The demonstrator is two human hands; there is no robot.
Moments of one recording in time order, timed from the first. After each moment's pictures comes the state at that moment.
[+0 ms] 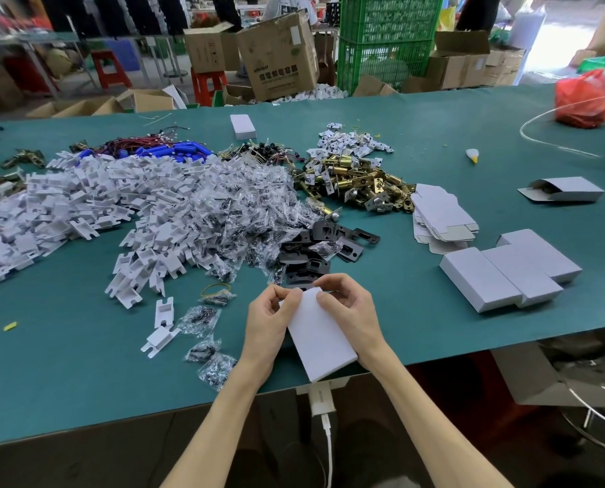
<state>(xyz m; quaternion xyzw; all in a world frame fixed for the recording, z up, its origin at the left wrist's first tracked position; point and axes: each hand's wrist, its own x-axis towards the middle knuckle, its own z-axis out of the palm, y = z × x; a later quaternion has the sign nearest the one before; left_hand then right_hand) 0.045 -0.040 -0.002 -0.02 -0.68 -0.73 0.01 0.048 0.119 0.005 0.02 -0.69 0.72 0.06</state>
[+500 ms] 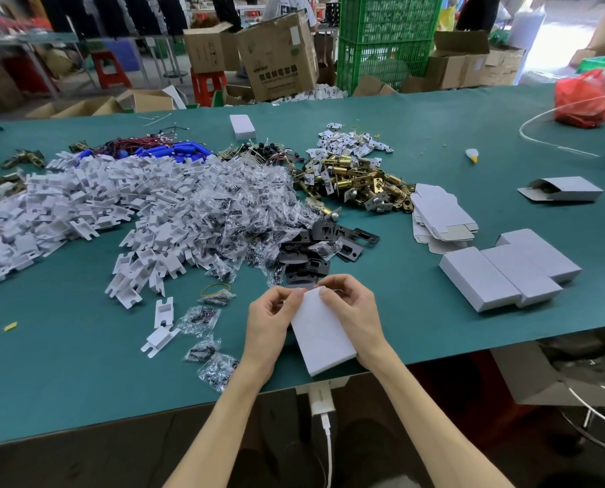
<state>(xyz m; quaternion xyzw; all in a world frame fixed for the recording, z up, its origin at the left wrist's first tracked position) 0.046 -0.038 -0.005 0.00 -0.68 -0.73 0.02 0.047 0.121 0.002 -0.02 -0.69 0.72 0.06</state>
